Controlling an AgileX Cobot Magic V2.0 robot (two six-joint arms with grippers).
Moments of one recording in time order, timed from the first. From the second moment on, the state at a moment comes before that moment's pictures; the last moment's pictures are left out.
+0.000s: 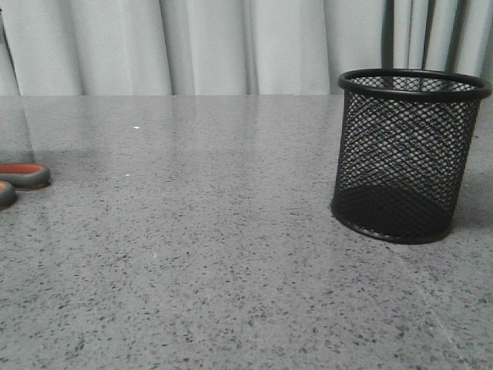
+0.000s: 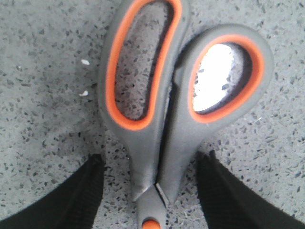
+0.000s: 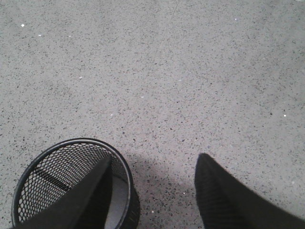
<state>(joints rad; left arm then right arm) -0.01 1.61 -1.19 -0.23 1.18 1.47 0.36 0.94 -0.89 -0.05 0.63 0.10</state>
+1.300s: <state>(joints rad) -0.01 1.52 -1.19 -0.29 1.15 1.45 0.36 0.94 -0.89 -0.03 0.61 0.10</state>
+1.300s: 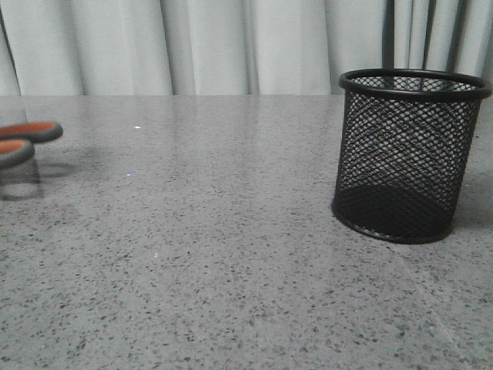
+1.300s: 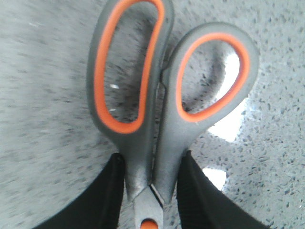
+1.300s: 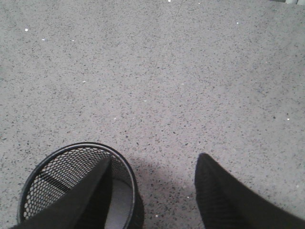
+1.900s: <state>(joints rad) -0.18 1.20 -1.19 -0.53 1.02 1.45 0.48 0.94 -0.89 0.99 0.55 -0.52</state>
